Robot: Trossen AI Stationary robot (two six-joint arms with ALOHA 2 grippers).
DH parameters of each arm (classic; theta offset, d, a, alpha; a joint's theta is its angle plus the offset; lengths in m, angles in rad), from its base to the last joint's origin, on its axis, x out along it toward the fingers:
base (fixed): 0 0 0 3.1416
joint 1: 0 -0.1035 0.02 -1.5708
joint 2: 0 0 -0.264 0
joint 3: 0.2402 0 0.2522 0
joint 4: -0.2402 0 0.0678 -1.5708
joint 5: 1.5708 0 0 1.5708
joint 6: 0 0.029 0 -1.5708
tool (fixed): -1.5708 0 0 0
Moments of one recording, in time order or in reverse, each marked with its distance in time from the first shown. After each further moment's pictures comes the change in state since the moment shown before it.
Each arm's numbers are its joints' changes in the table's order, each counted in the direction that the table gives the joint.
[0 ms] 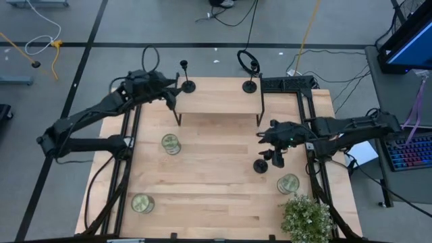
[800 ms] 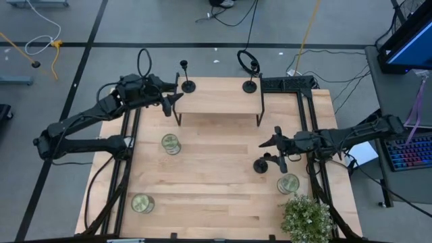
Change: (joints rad) left arm 0.085 0.083 0.000 0.006 -0.056 -0.034; right arm -0.085 0.290 -0.489 0.564 -0.083 -0.073
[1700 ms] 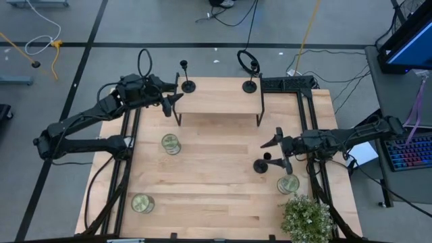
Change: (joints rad) left arm 0.000 -0.001 0.000 -0.008 0.002 0.010; right arm -0.011 0.098 -0.048 0.108 0.086 -0.016
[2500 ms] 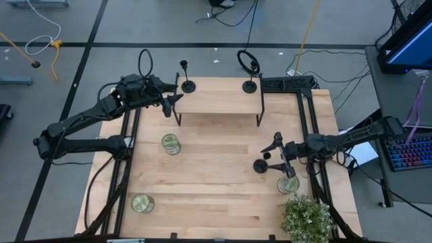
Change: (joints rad) left arm 0.000 0.000 0.000 -0.016 -0.002 -0.001; right arm -0.006 0.010 -0.266 0.497 0.070 -0.064
